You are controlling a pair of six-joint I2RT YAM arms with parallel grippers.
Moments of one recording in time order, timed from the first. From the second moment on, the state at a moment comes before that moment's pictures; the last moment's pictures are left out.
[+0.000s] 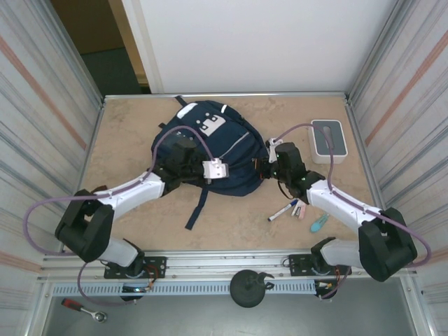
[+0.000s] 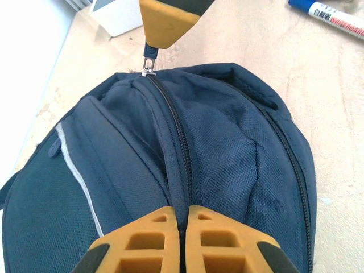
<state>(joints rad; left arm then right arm) -0.58 1.43 0.82 0.02 0.45 0.91 0.51 1.27 0.71 -0.04 -0.02 0.36</state>
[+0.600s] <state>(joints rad) -0.41 1.32 0.69 0.07 0.50 0.78 0.57 1.42 0.81 0.01 -0.02 0.39</state>
